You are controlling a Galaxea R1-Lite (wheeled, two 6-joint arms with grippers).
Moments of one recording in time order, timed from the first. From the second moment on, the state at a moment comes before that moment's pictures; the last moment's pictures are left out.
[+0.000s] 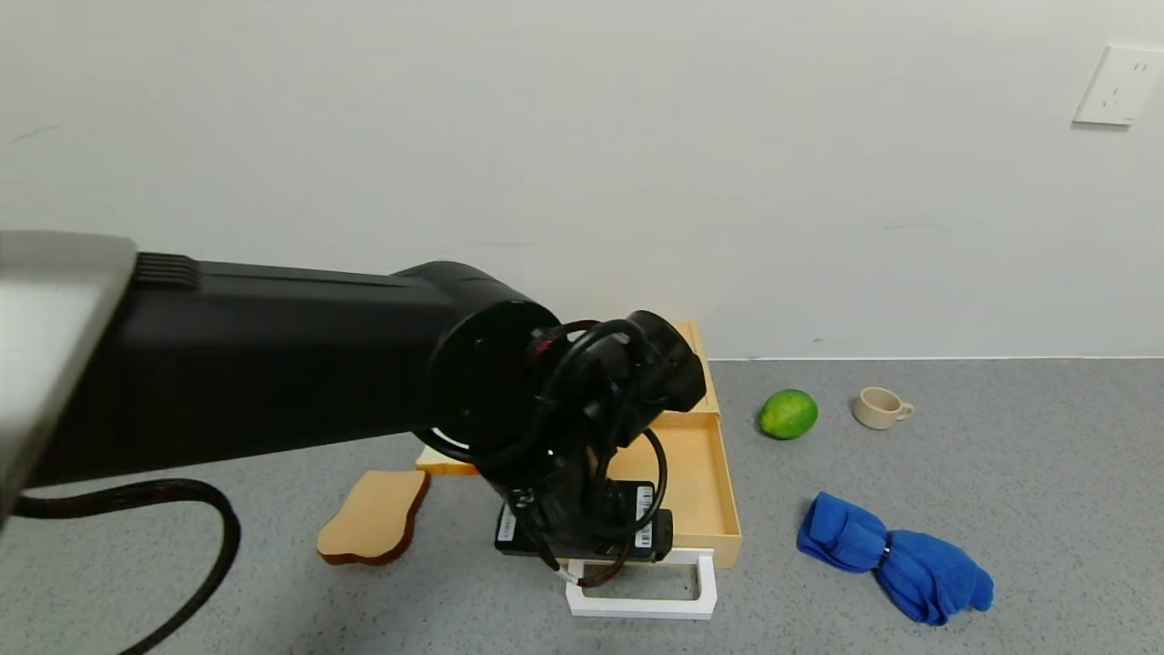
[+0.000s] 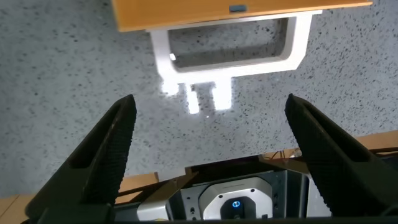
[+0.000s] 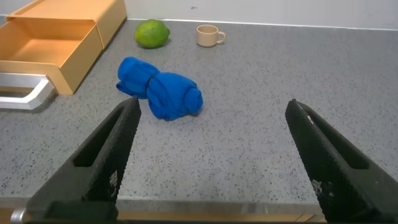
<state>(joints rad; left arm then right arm) -0.84 2.06 -1.71 0.88 0.16 -0.72 0.00 0.00 0.00 0.01 -0.01 0.00</state>
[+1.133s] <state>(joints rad) -0.88 2.31 -1.87 0.88 0.19 -0.78 0.00 0.00 0.00 0.01 -0.01 0.00</state>
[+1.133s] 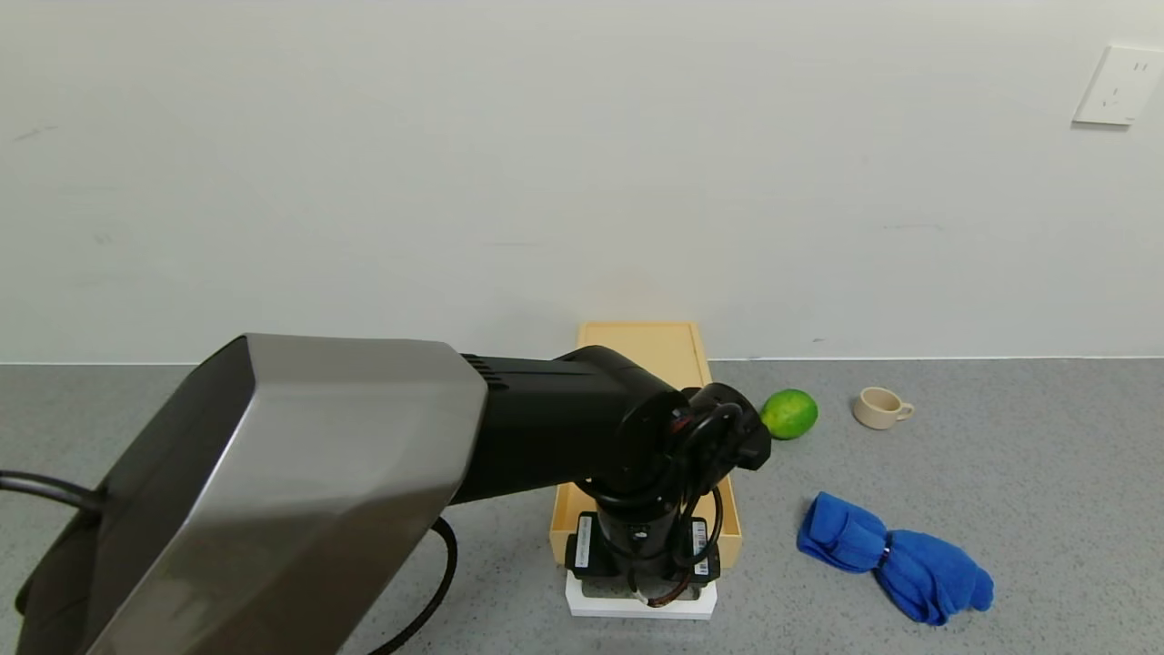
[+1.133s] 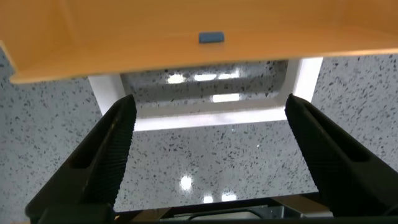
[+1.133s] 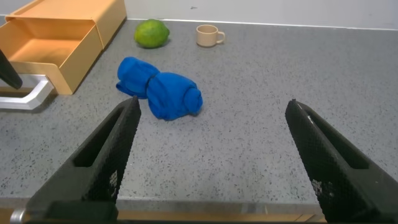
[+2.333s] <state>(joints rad) -0.83 2.37 -1.98 0.84 0.22 -0.75 0.00 0.00 0.00 0.01 -0.01 0.00</state>
